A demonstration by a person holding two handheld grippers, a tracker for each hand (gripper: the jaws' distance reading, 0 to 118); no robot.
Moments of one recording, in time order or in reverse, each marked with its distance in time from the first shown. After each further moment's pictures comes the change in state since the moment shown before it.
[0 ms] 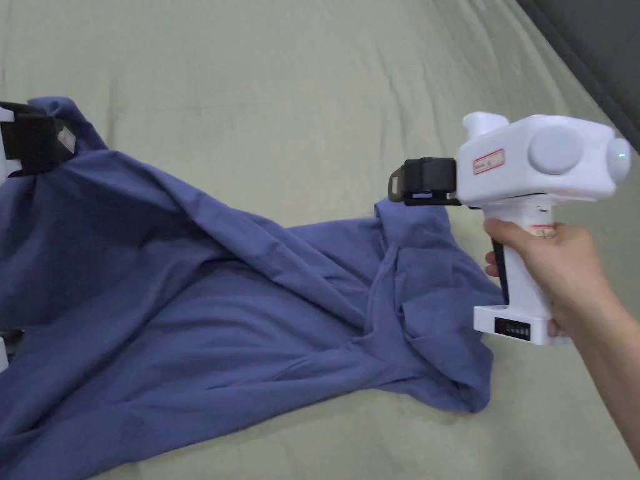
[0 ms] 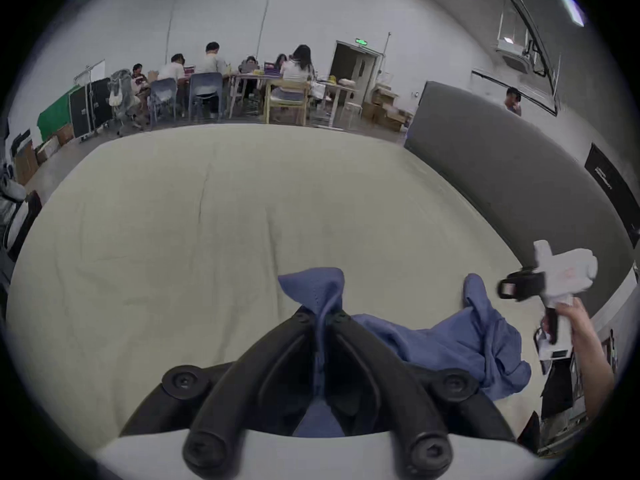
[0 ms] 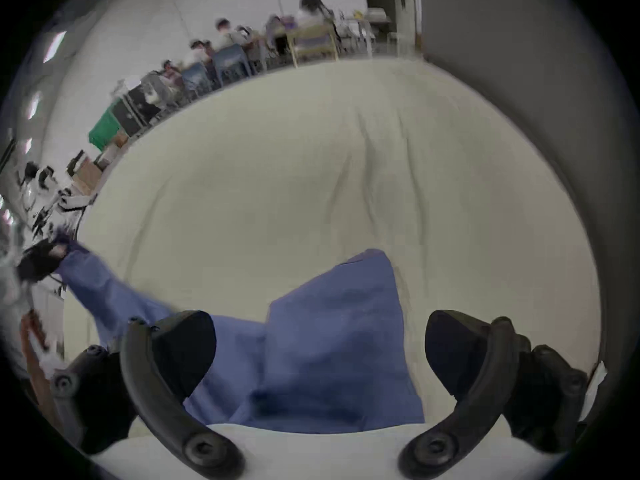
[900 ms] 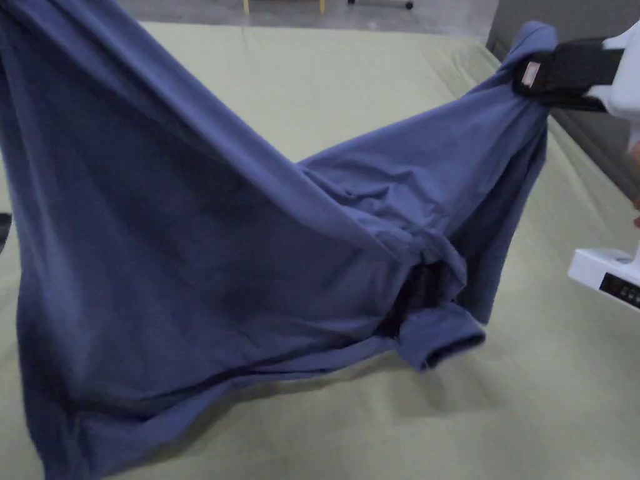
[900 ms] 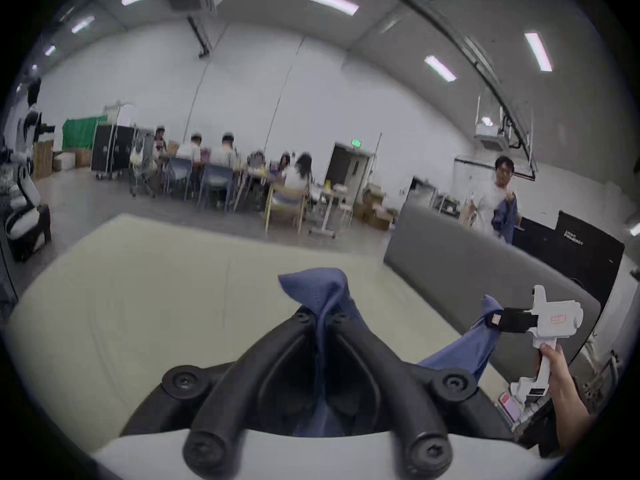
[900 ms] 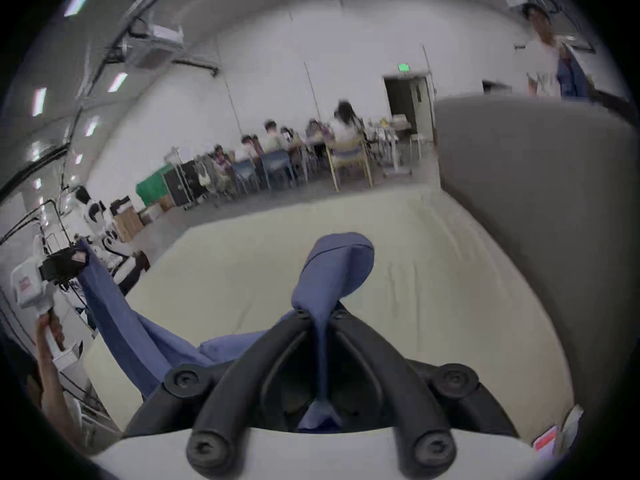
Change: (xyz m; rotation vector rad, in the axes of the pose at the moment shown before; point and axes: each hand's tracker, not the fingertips) left arm 0.011 0.100 0.241 0.554 -0.020 0.019; right arm -0.055 0.017 0.298 0.673 0.181 0.138
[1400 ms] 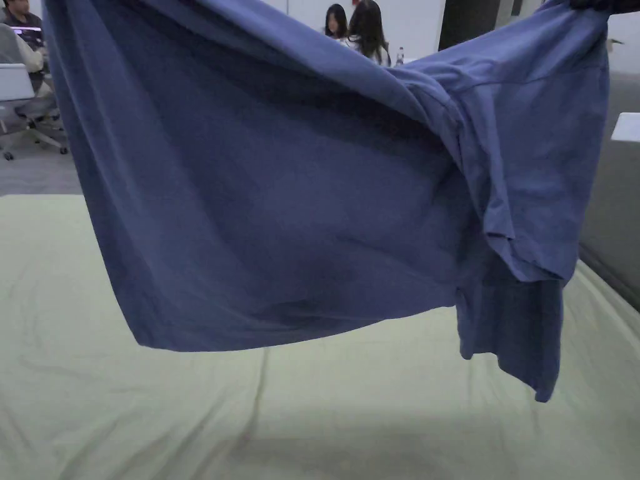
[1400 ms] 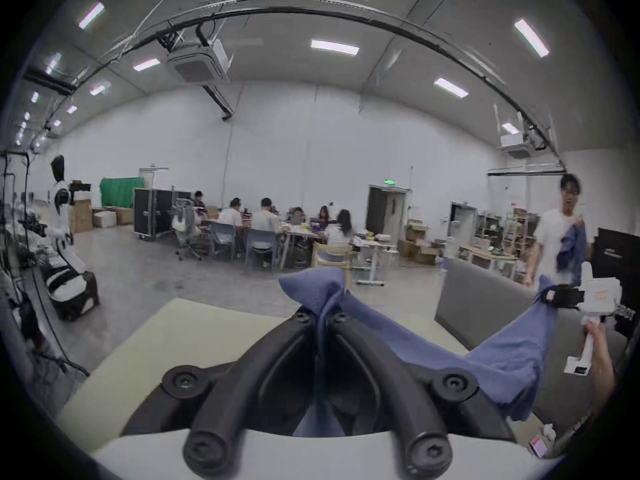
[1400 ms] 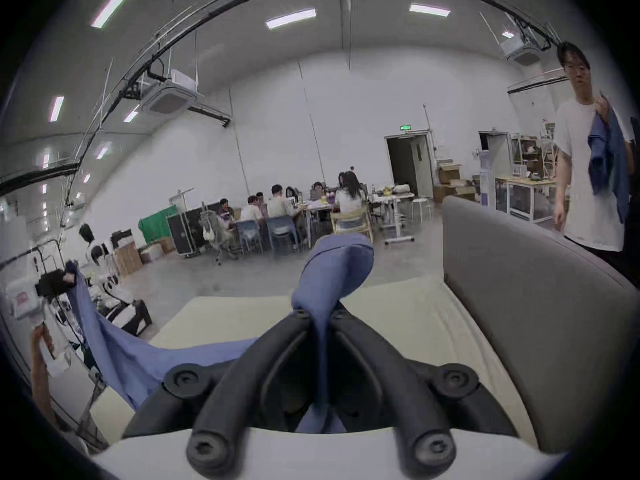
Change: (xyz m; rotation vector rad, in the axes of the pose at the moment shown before) left arm -0.020 0.235 -0.020 0.113 0.276 -0.115; right arm -0.046 0.244 -0.014 0.197 -0.002 -0.011
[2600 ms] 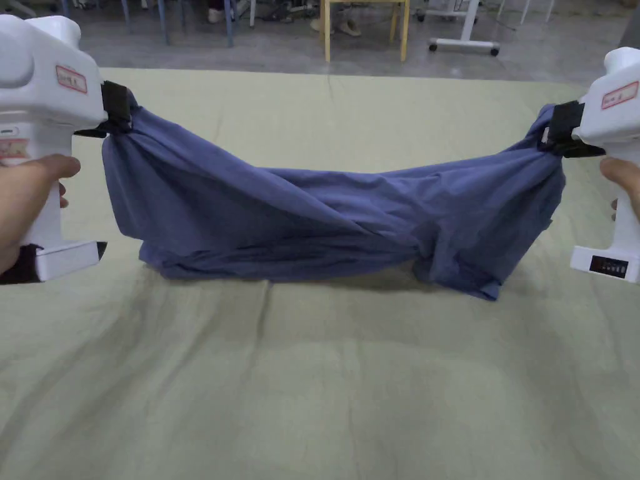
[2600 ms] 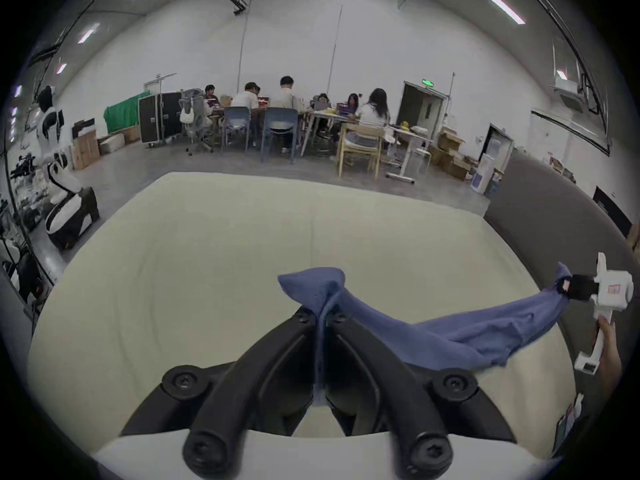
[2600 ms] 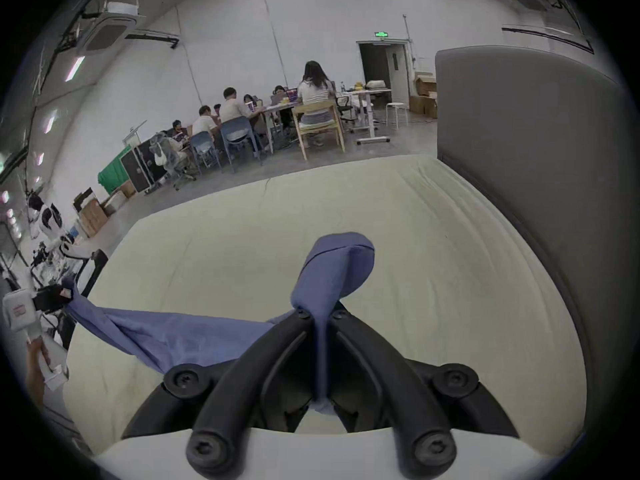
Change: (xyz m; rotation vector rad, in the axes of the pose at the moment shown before) left arm -0.033 -0.354 -0.206 -0.515 0.013 0.026; right arm 0.088 -0.312 -0.224 -0.429 -0.150 -0.020
